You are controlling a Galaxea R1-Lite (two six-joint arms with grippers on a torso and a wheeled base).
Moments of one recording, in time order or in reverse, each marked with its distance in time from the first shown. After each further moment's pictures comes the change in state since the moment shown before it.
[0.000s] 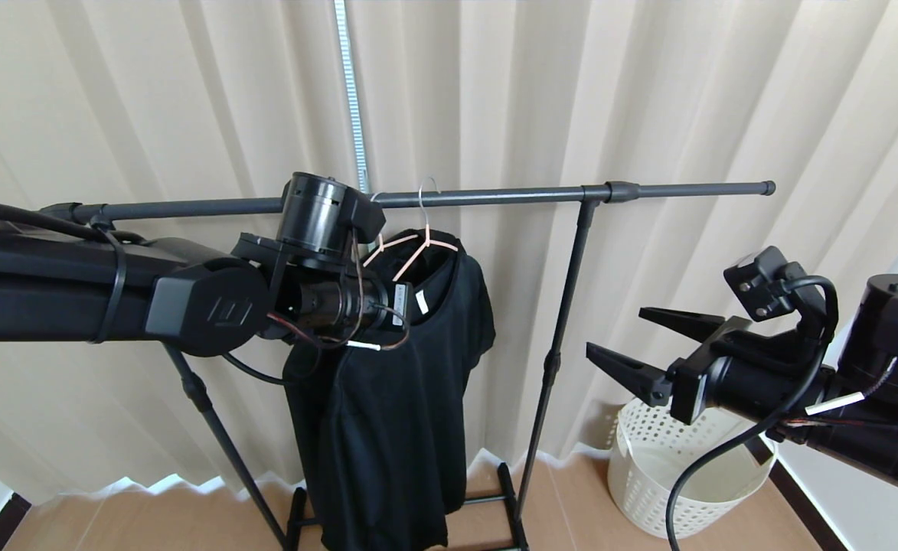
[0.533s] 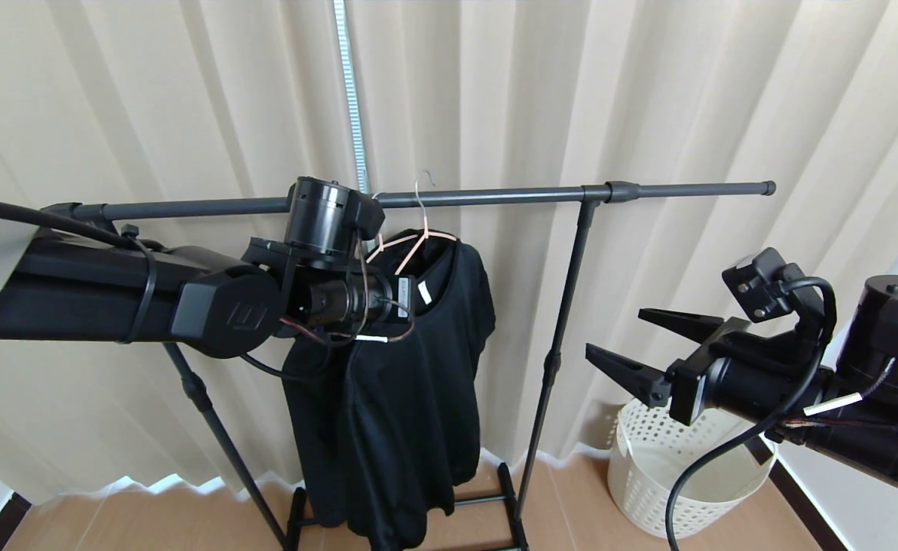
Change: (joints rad) left arm 0.011 0.036 -0.004 -0.082 0.001 -0.031; right arm 0.000 0.003 0.001 -0.001 0.000 0.000
